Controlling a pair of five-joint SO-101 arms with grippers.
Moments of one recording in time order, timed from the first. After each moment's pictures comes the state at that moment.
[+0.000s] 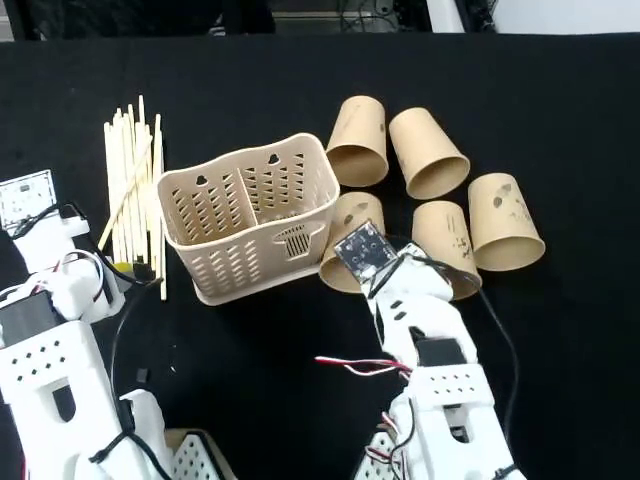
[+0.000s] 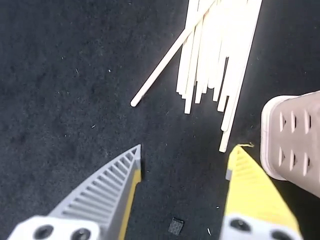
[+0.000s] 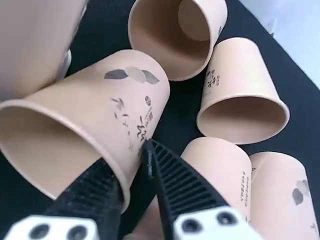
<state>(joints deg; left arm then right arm) -30.8 -53.3 52.5 71.0 -6.2 -5.5 -61.3 92.7 12.1 38.9</state>
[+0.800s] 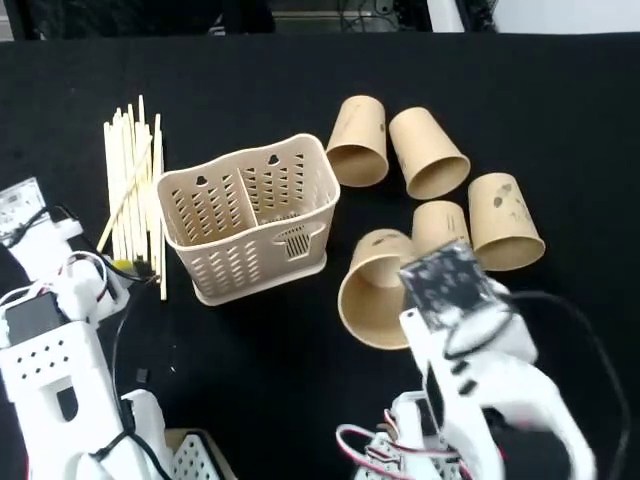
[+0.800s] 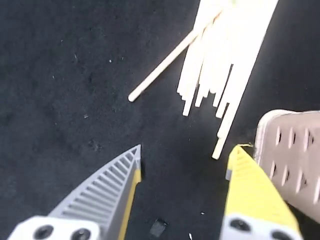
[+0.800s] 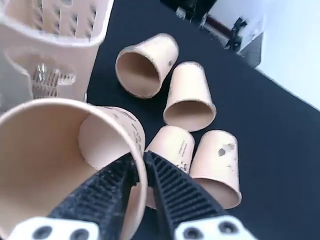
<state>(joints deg) -30.3 -53.3 55.7 68.7 2.9 -3.3 -82.9 38.5 87.0 27.8</state>
